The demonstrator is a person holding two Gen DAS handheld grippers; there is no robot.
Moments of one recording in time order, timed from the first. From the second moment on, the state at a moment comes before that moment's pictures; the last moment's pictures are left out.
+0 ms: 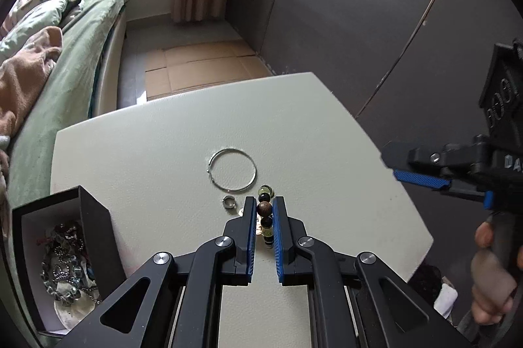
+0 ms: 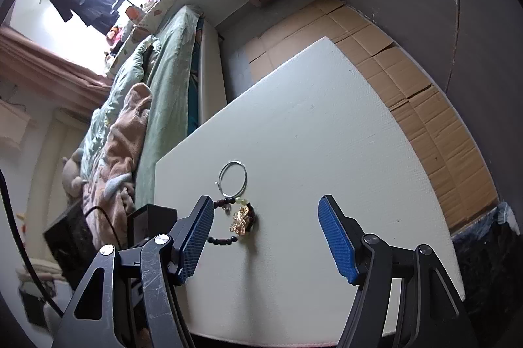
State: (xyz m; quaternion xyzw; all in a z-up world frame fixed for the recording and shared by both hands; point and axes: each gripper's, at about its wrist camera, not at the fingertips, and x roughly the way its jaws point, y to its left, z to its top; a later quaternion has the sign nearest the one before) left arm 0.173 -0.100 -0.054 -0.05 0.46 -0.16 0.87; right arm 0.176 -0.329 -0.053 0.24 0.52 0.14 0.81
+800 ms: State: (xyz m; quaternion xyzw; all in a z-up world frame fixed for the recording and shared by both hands) left arm 0.153 0.010 0.006 -0.14 0.39 -0.11 0.90; right arm 0.181 -0.233 -0.097 0.18 0.59 0.19 0.76
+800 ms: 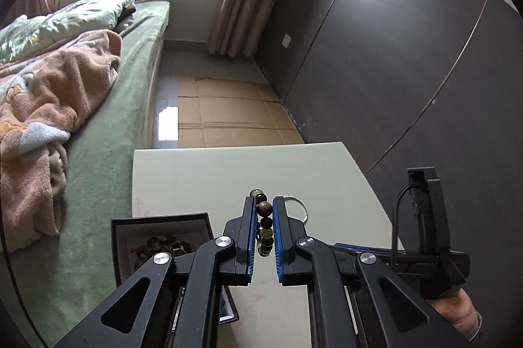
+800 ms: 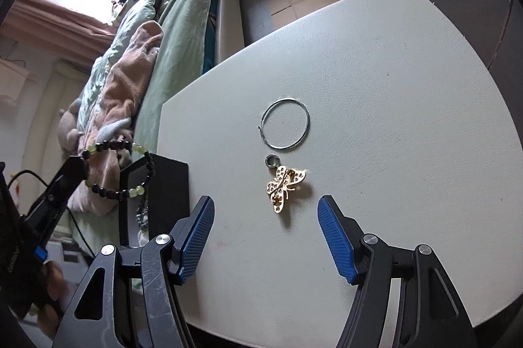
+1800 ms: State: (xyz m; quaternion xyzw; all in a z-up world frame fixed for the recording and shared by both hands) left arm 0.130 0.087 0.012 -0.18 0.41 -0.05 0.89; right arm 0.179 -0.208 -0.086 0.14 0.55 0.14 0.81
